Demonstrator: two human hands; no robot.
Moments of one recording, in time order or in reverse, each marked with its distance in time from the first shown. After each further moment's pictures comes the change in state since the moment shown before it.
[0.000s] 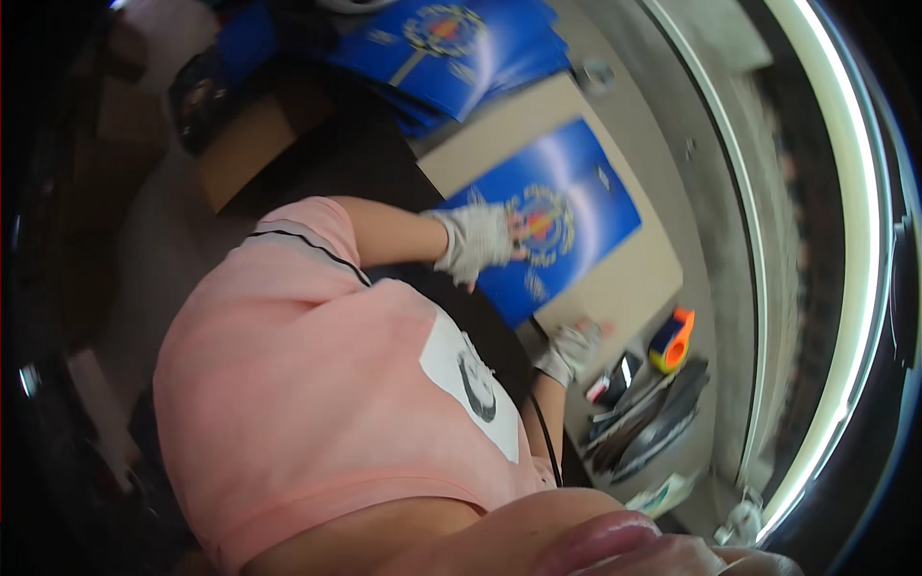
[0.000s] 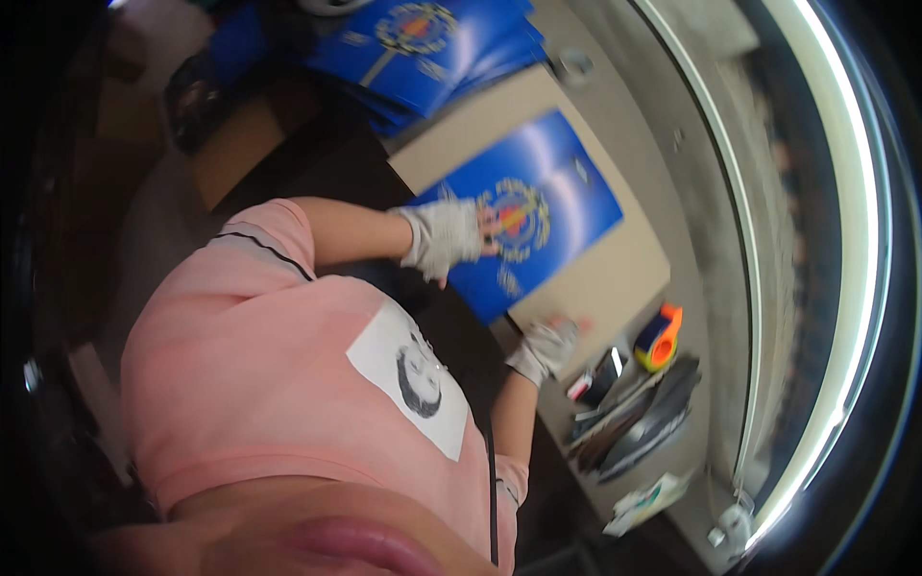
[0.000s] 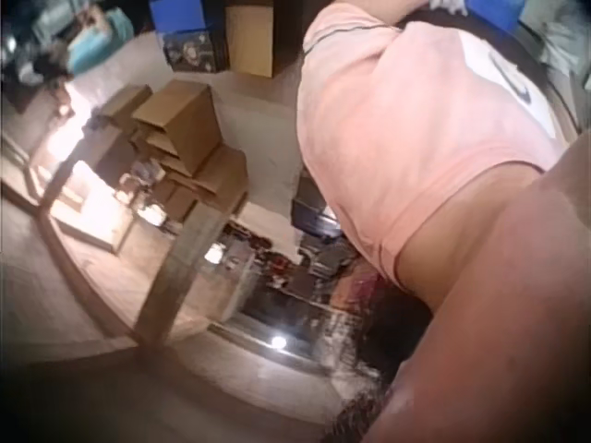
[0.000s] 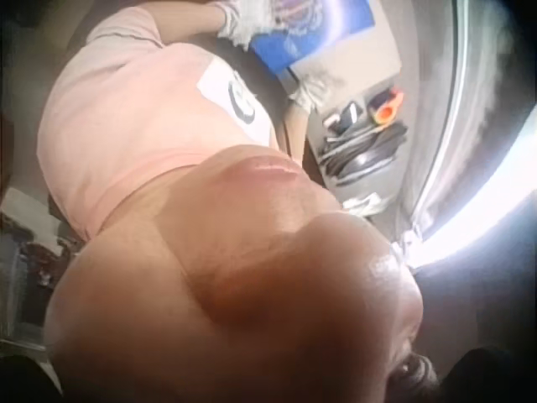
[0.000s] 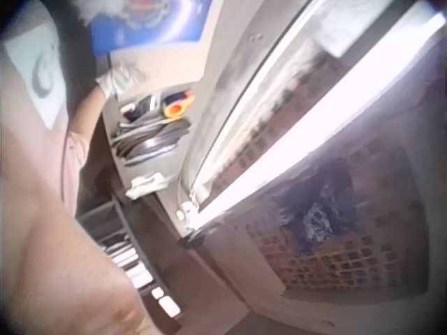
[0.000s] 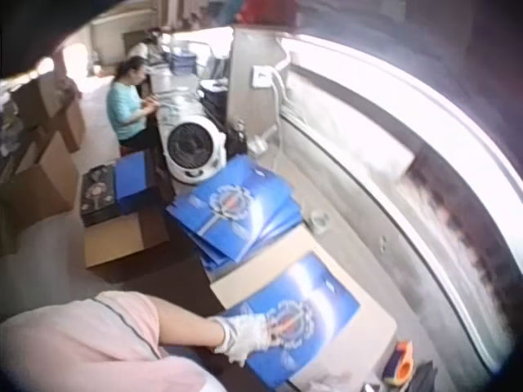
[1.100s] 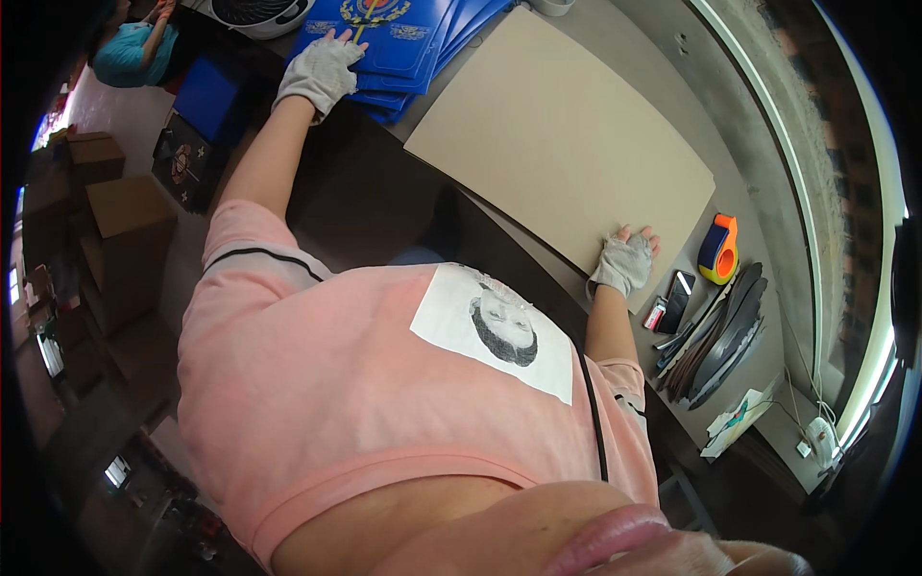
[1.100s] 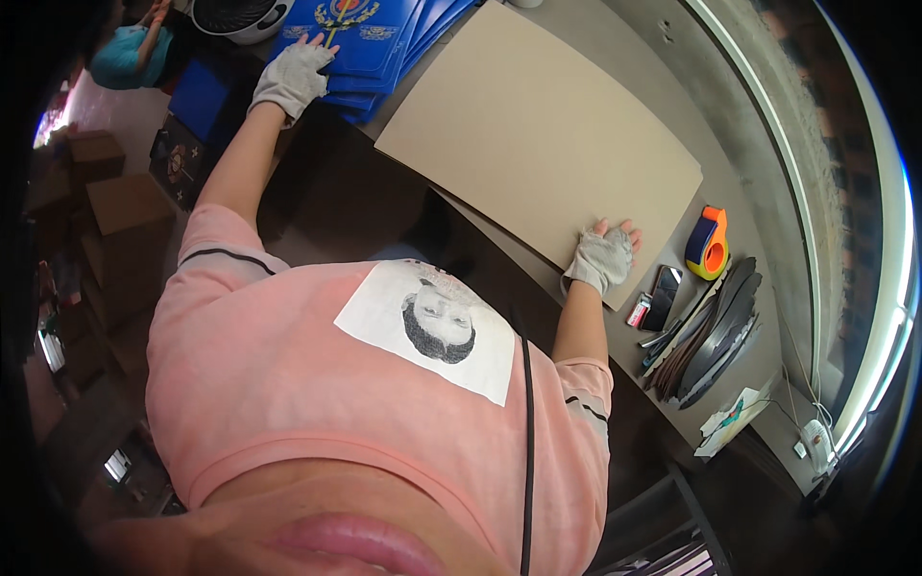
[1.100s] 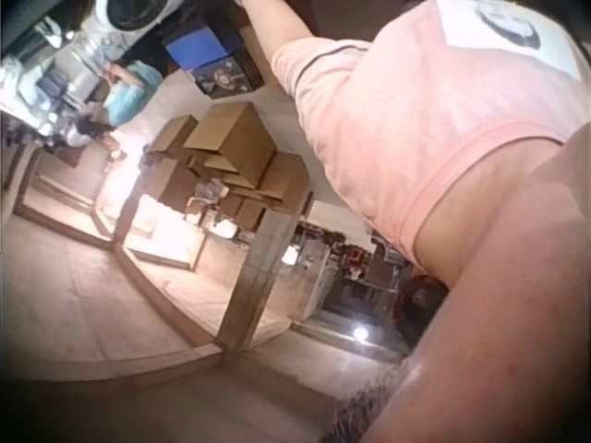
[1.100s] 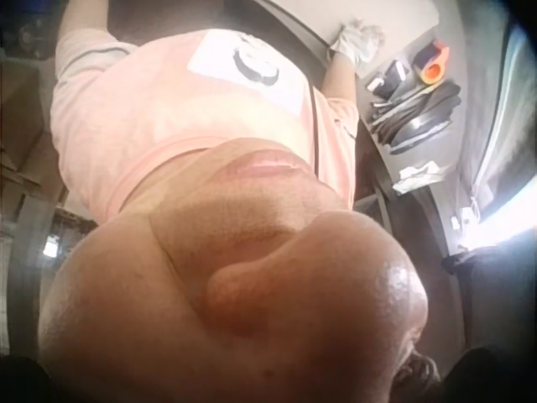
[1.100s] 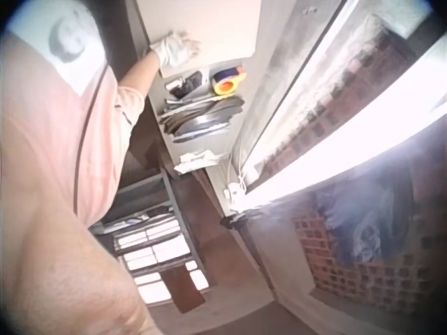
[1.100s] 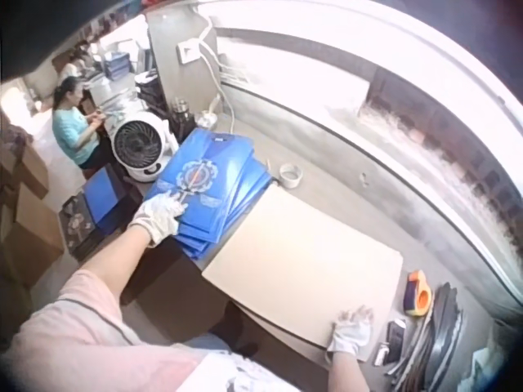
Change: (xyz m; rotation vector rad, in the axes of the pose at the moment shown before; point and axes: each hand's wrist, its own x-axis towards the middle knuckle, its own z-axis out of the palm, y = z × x) left_hand -0.144 -0.268 -0.031 0.358 0.120 -0.777; right_hand 0.042 -0.002 0.011 0.055 0.287 0.277
